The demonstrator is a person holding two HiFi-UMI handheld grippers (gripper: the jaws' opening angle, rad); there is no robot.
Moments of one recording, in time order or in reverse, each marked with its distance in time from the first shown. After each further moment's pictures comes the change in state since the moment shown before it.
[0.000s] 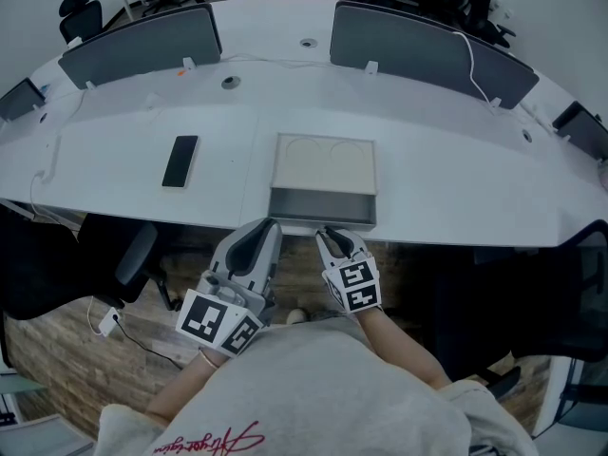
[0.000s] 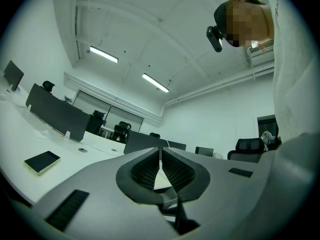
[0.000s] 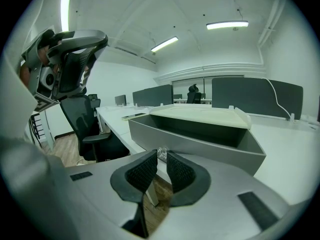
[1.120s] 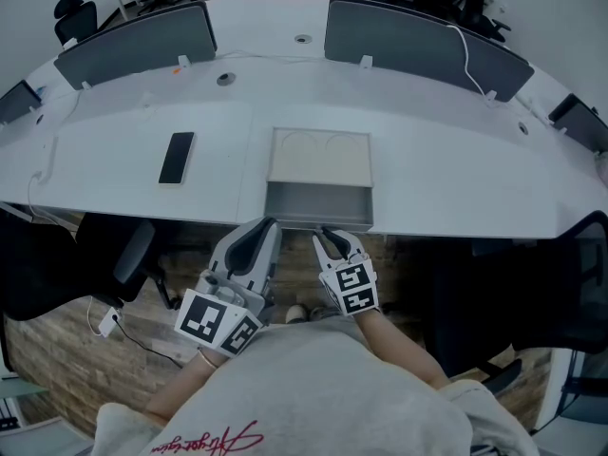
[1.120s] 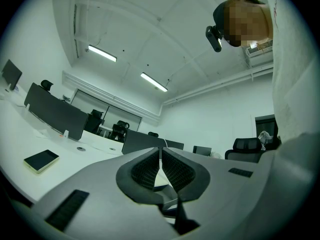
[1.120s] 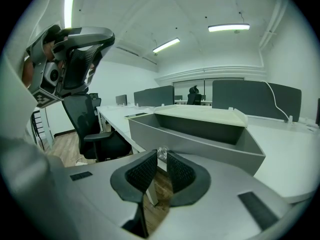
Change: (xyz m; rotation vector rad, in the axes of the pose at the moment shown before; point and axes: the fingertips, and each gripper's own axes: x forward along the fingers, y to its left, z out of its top) left arm -0.006 -0.010 -0.003 0.001 0.010 -0.019; right arm -0.012 0.012 -0.006 -0.020 -0.009 -0.007
